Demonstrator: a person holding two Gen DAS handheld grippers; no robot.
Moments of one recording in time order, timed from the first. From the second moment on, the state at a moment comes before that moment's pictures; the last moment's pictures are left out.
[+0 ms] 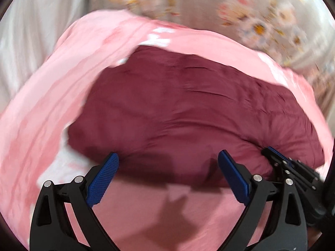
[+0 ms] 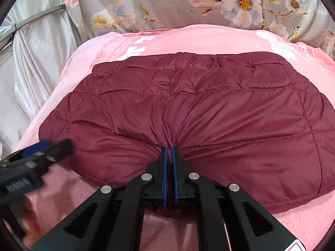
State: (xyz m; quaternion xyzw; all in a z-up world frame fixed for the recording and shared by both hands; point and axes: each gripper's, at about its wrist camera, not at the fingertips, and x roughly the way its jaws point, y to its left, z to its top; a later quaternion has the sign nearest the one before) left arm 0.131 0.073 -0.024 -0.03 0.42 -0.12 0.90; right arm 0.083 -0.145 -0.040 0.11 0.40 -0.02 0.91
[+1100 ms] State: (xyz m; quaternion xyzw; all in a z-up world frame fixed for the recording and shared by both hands) left arm 0.145 0.015 0.101 -0.08 0.36 -0.25 0.89; right arm 0.040 -0.183 -0.011 0.16 0.43 -0.03 0.89
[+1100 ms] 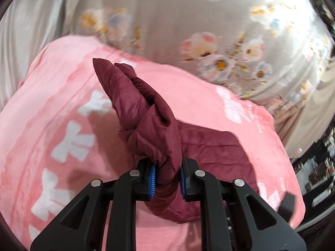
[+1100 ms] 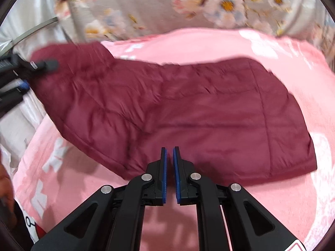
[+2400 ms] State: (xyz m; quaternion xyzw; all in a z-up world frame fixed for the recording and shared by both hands) left arm 0.197 -0.135 0.133 0.00 0.36 -0.20 0.91; right arm 0.055 -0.353 0.110 0.24 0.27 -0.14 0.92
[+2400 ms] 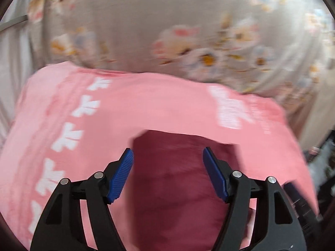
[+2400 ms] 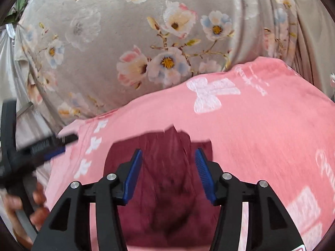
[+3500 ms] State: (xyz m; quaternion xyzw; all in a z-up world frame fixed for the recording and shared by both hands) left arm 0.266 -0.244 0.004 0.08 0.45 -0.16 0.88; right arm 0.117 -0.427 -0.035 0.27 0.35 -0.23 0.86
